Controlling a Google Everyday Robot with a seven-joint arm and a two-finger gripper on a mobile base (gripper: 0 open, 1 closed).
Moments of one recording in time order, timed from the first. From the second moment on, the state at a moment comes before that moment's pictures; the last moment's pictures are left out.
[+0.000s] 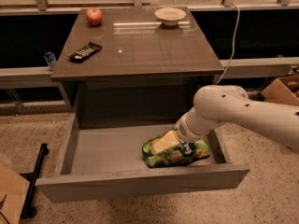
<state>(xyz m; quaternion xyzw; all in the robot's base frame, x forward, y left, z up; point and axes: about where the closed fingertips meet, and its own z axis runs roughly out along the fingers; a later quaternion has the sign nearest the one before) 0.532 -0.105 0.646 -0.24 0.95 0.13 0.14</state>
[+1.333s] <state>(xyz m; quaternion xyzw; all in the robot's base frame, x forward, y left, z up) 0.546 -0.120 0.620 -0.20 0.96 0.16 0.12</state>
